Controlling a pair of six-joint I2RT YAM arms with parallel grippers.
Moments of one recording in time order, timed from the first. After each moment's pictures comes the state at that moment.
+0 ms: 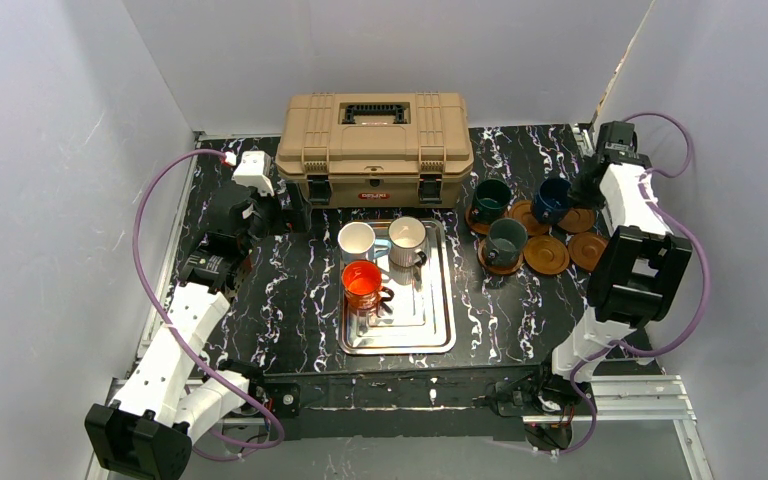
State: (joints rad) left arm -0.27 0.95 0.92 -0.31 -0.01 -0.20; right arm -0.22 1.76 1.51 -0.73 0.04 0.29
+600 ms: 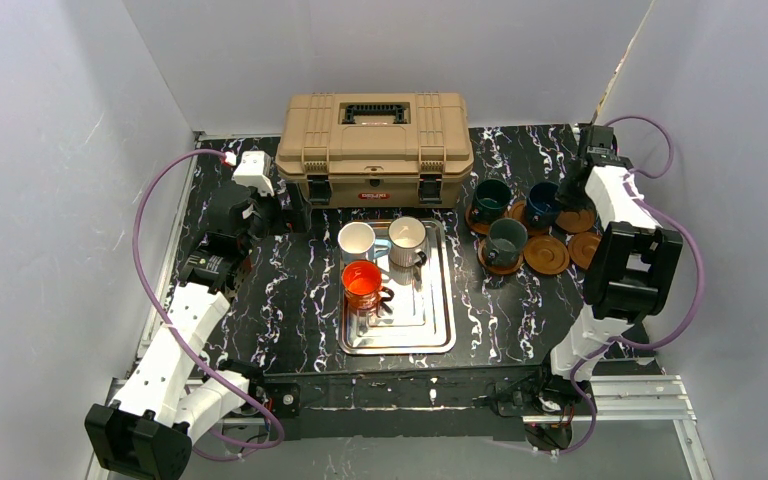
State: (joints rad) left arm -0.27 0.95 0.92 -0.31 -0.01 -0.20; right arm -0.16 1.78 1.45 -0.68 0.12 0.32
